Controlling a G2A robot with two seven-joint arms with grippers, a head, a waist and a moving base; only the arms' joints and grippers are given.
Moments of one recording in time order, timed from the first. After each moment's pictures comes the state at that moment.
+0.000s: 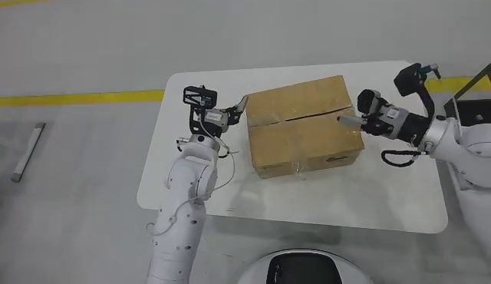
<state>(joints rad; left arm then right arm) 0.99 -1.43 -1.31 -1.62 1.46 -0.10 -0.23 -1.11 -1.10 1.60 -1.84 -0.37 -0.46 0.93</state>
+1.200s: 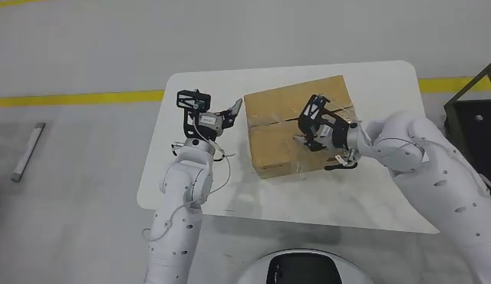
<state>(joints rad) 1.01 -1.43 -1.33 -1.64 1.45 -0.10 -0.24 -0.84 -1.11 1.15 -1.66 -0.75 -0.46 0.94</state>
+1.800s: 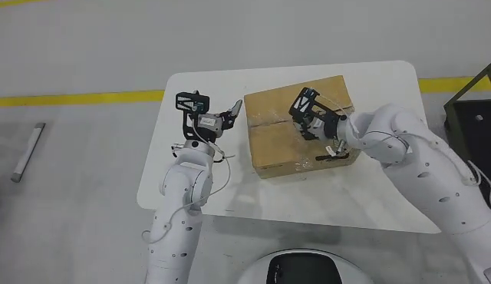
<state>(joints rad) 1.03 -1.42 -1.33 -1.65 1.43 -0.10 -0.24 -0.75 -1.13 1.06 -1.60 -0.91 -0.42 0.87</state>
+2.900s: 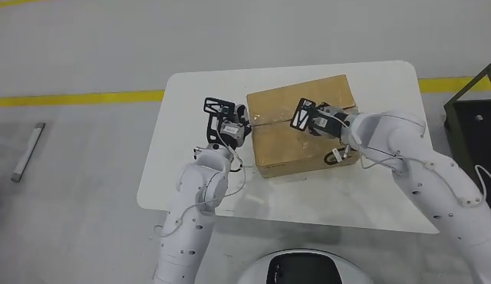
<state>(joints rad) 1.00 -1.43 -1.24 -1.59 1.30 -0.12 -0.38 -0.82 -1.10 1.09 -1.70 -1.30 -0.53 0.71</state>
